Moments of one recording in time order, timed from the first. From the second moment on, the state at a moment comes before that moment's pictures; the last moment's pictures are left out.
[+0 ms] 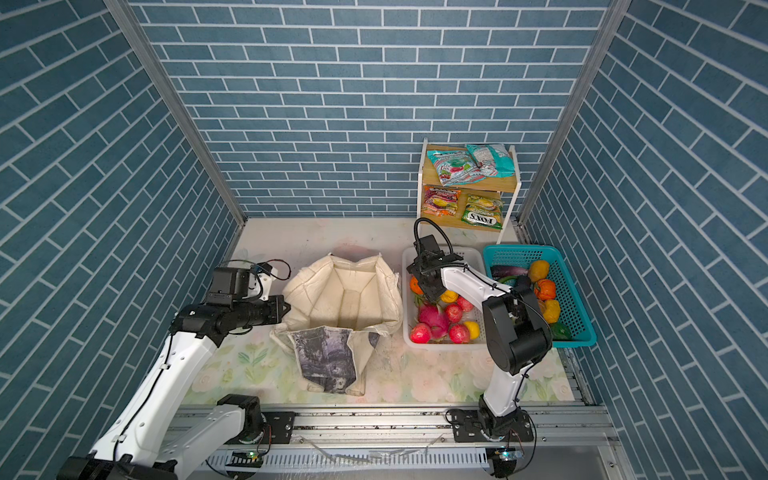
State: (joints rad) left arm -0.12 0.95 0.90 -0.87 0.32 -0.22; right arm 0.48 1.77 1.24 -0.54 0.04 1.33
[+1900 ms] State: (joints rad) left arm -0.12 0.90 0.88 -0.85 0.33 -0.23; right arm 1.06 1.81 1.76 -0.97 0.01 0.60
